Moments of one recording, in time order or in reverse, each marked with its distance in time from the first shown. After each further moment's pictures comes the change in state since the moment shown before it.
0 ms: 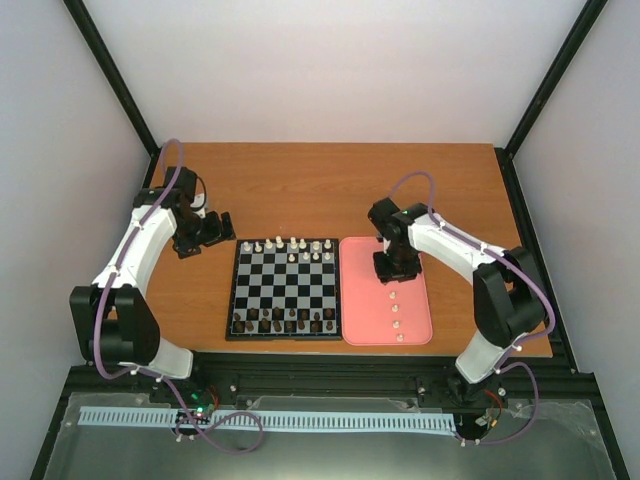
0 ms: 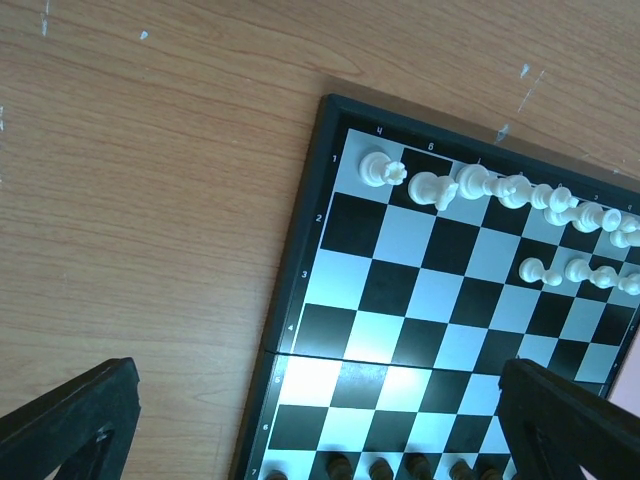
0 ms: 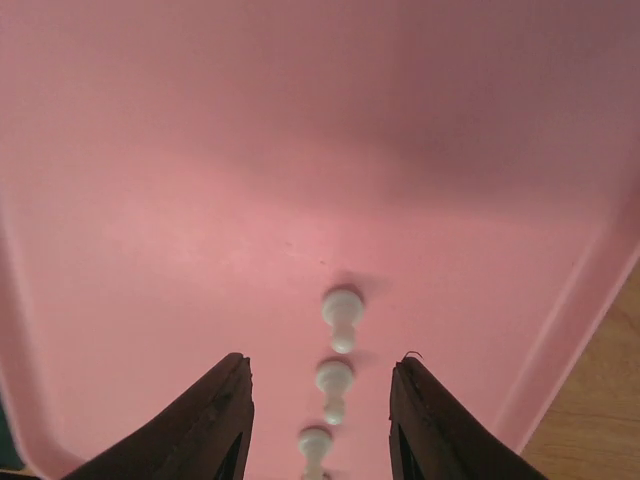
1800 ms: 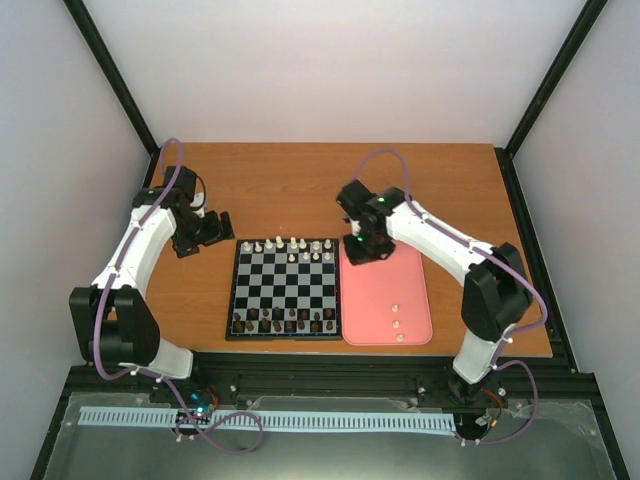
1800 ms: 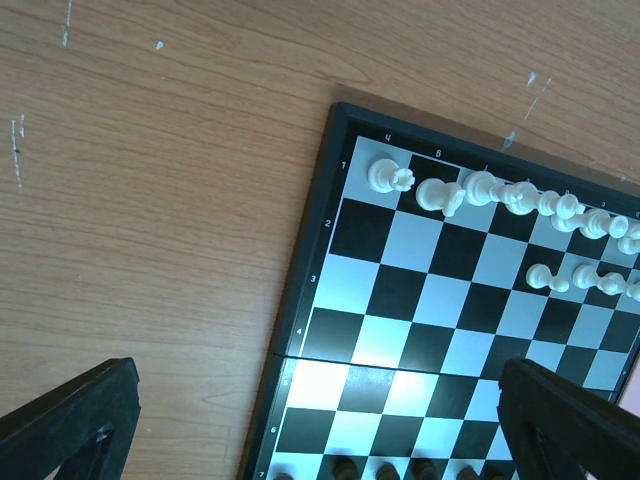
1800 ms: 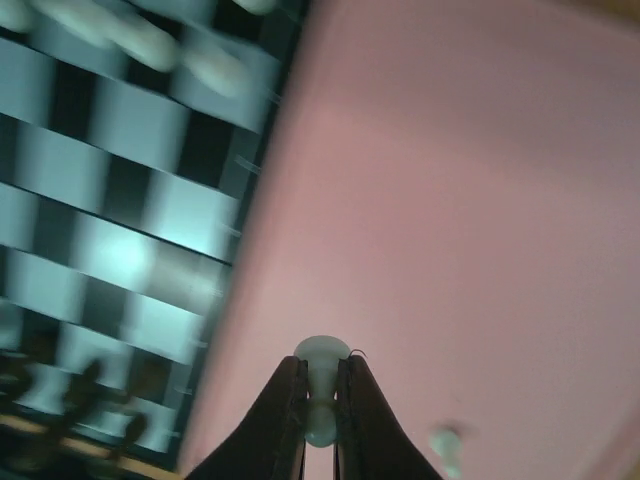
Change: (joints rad) left arm 0.000 0.004 0.007 0.000 -0.019 0.000; right arm 0.097 0.033 0.140 -0.011 0.006 -0.018
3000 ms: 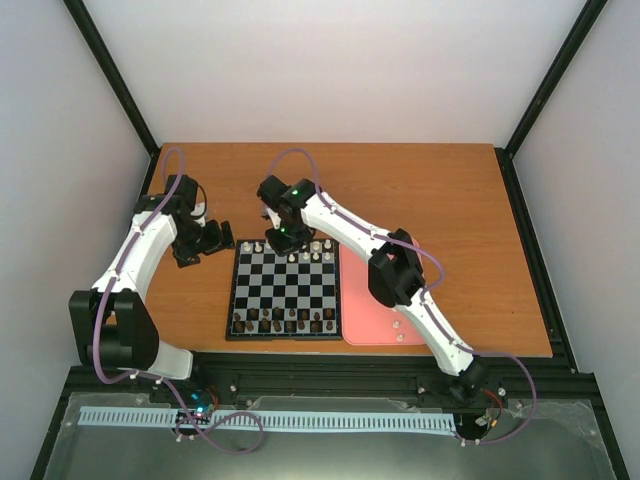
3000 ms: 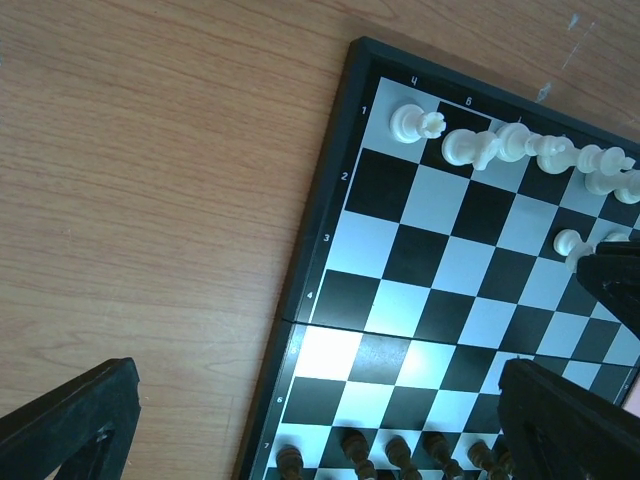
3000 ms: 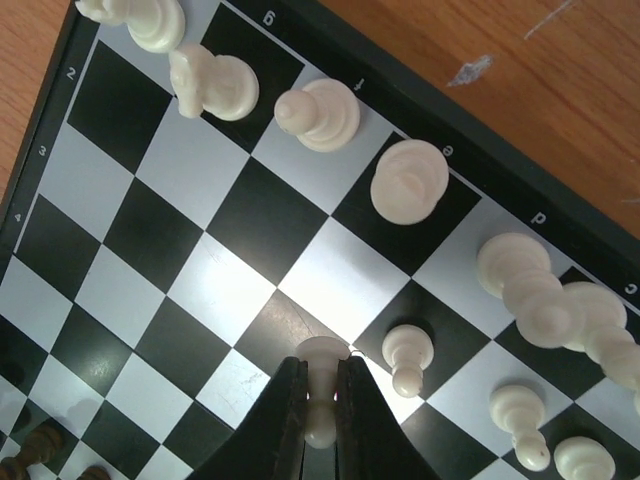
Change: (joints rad) left arm 0.000 -0.031 -0.067 -0.015 0.011 -0.012; right arm 0.221 0.769 1.020 -0.153 -0.166 -0.072
